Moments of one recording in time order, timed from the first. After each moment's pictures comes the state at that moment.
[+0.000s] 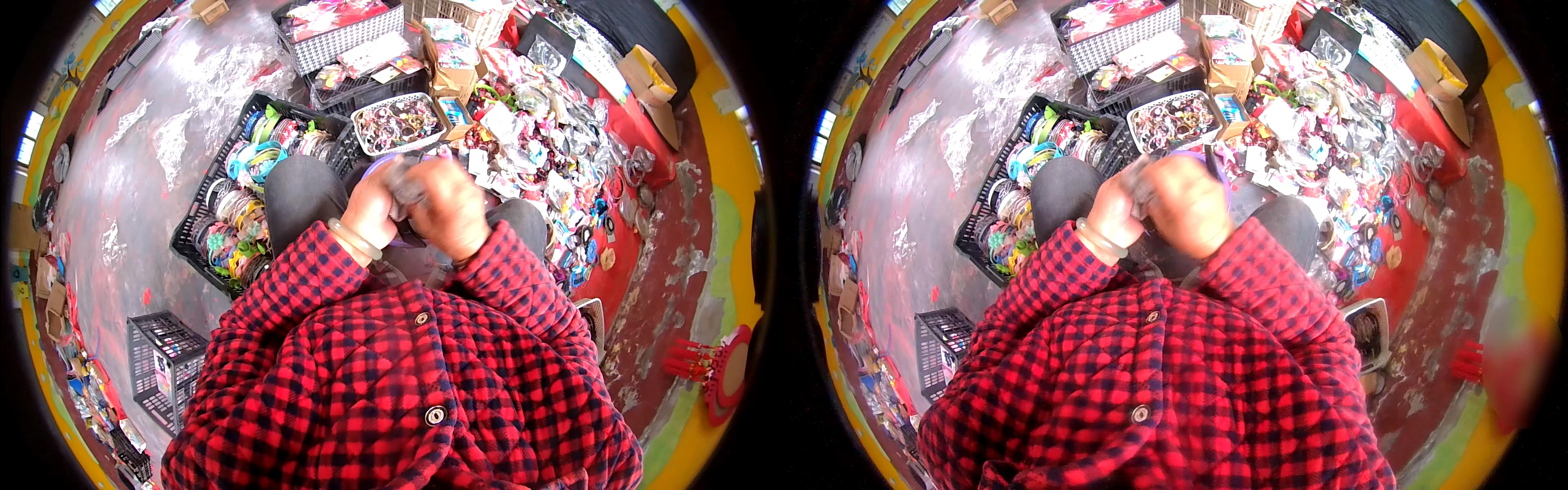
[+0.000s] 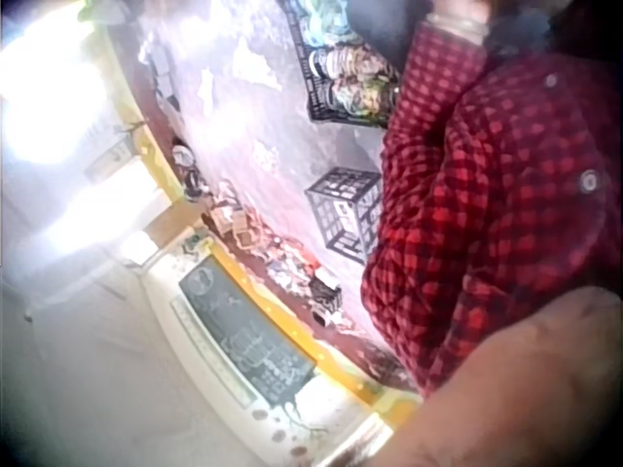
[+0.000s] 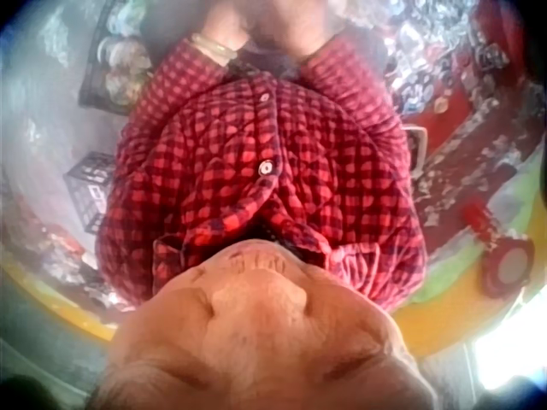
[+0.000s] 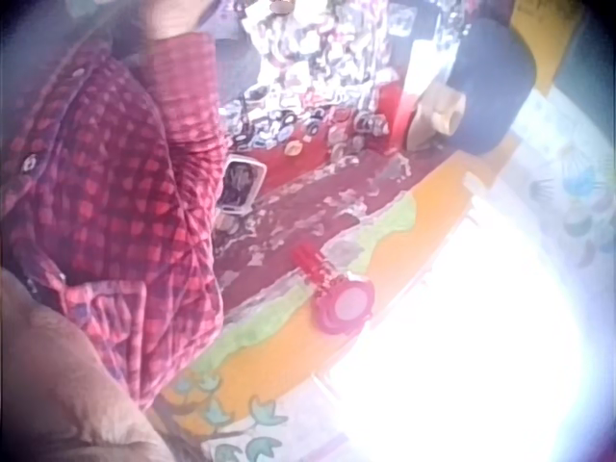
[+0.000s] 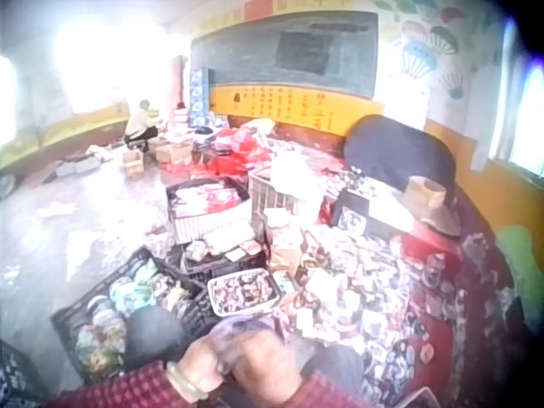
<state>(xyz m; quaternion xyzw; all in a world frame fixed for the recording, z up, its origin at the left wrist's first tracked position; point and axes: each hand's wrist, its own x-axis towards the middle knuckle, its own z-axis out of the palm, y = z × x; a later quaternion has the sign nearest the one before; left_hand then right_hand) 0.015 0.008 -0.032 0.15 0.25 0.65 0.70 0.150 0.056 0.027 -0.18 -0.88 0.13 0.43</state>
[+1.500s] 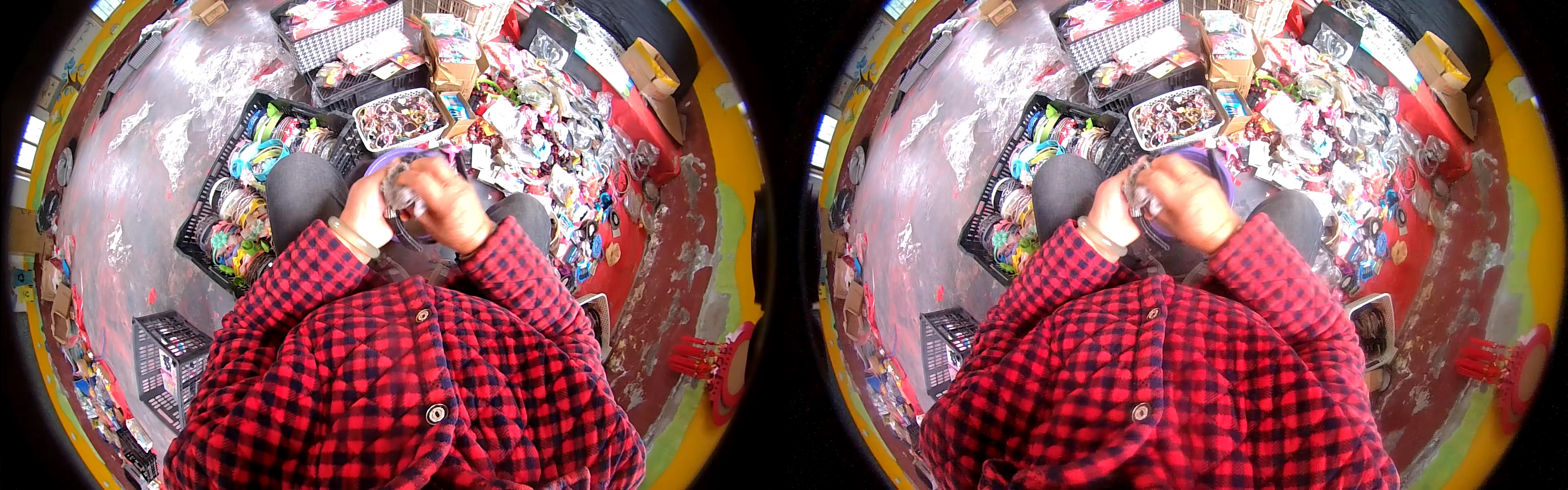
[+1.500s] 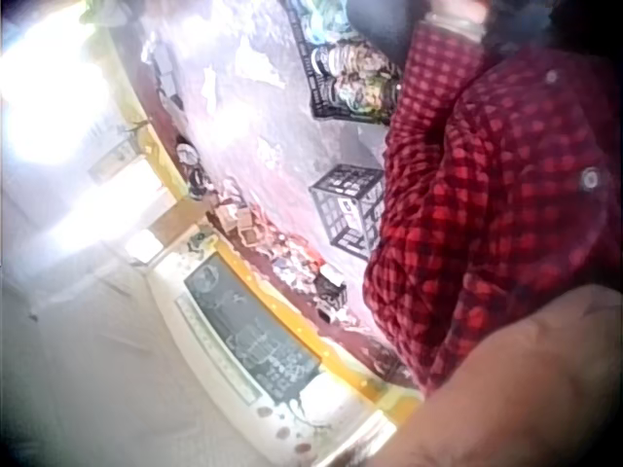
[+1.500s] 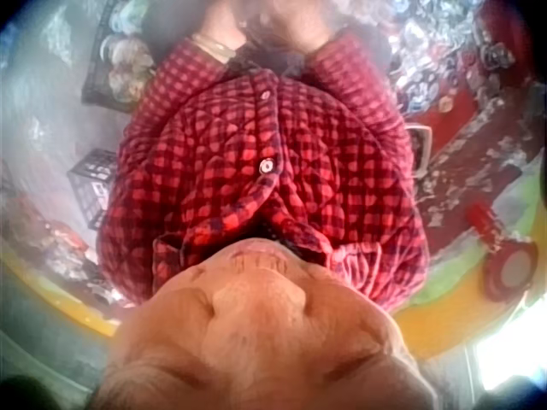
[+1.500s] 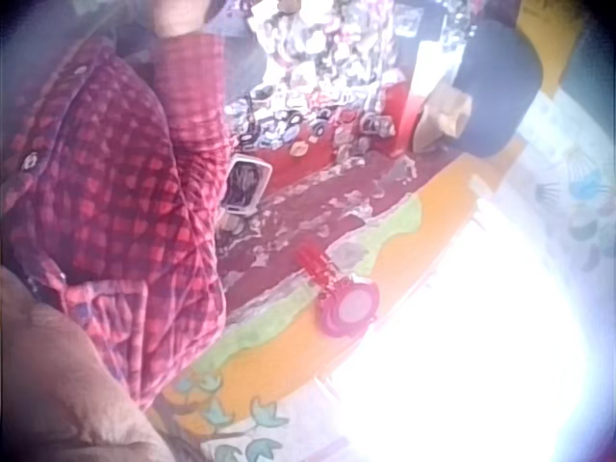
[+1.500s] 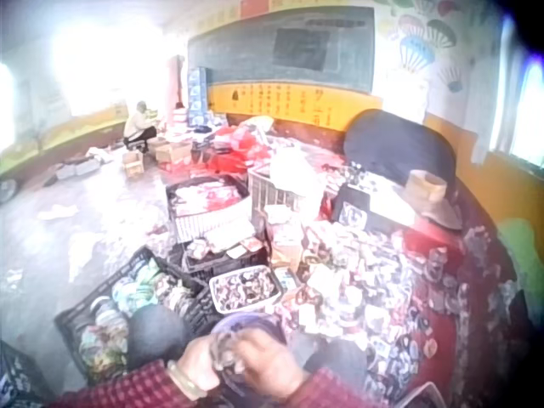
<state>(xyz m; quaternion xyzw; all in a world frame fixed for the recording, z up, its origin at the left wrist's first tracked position) 0.020 -0.001 -0.011 0.12 0.33 0.63 0.69 0.158 0.064 0.016 -0.13 -0.88 0.21 0.39</state>
